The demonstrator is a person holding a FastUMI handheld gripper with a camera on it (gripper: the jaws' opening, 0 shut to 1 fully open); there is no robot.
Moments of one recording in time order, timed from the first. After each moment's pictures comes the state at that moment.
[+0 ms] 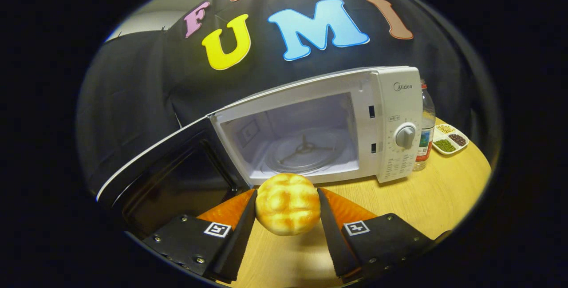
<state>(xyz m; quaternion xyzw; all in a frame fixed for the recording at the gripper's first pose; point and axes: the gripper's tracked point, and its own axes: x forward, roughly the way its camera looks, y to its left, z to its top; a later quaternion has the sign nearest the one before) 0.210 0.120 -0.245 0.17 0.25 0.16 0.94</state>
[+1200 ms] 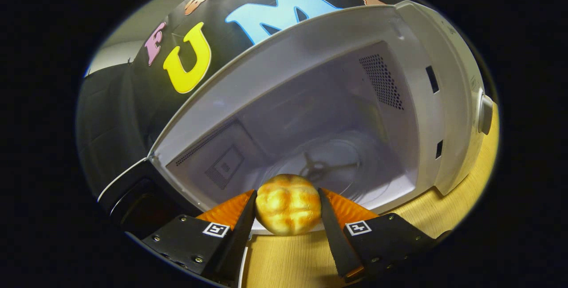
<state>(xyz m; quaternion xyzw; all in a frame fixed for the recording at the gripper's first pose) 0.351 0.165 -0.291 0.28 0.22 0.12 0.93</state>
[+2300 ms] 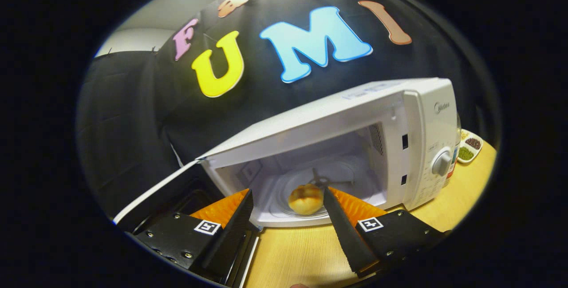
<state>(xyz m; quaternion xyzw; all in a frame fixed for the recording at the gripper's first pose) 0.260 0.148 -0.192 0.19 0.17 0.16 0.95</state>
